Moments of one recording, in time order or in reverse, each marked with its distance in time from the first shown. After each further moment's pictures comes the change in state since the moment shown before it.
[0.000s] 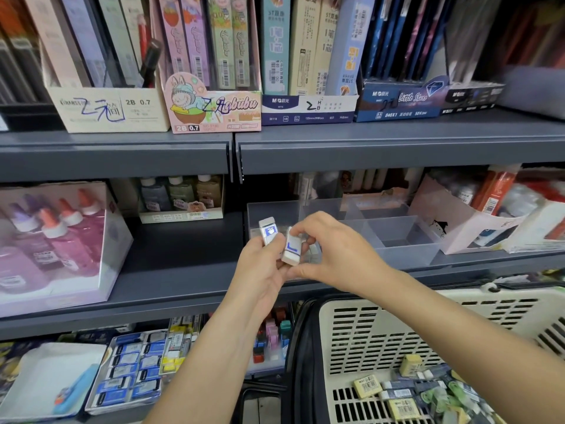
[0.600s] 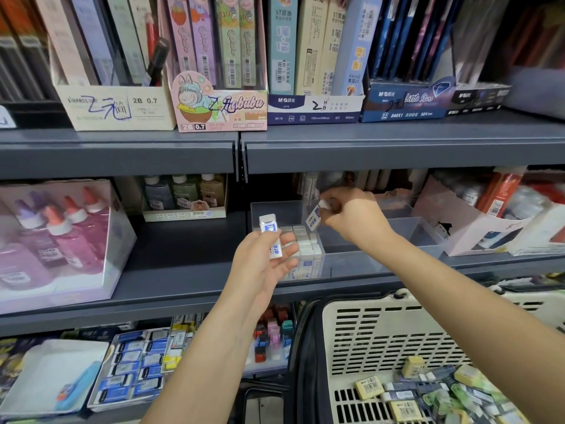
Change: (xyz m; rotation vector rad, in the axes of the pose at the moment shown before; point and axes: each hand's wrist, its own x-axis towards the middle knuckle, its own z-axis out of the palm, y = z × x) left_hand 0.000 0.010 0.000 0.022 0.150 -0.021; right_hand 0.051 0.041 -0.007 -0.075 0.151 0.342
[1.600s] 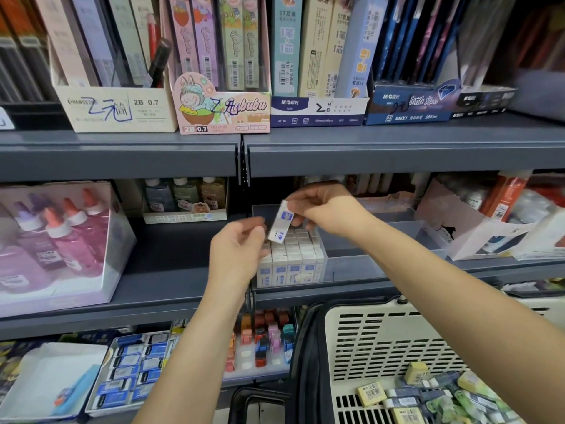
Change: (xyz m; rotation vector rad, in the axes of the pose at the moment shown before) left_hand 0.021 0.006 -0.027 0.421 0.100 0.374; right_hand 0.004 -0.045 -0.008 0.743 -0.341 0.102
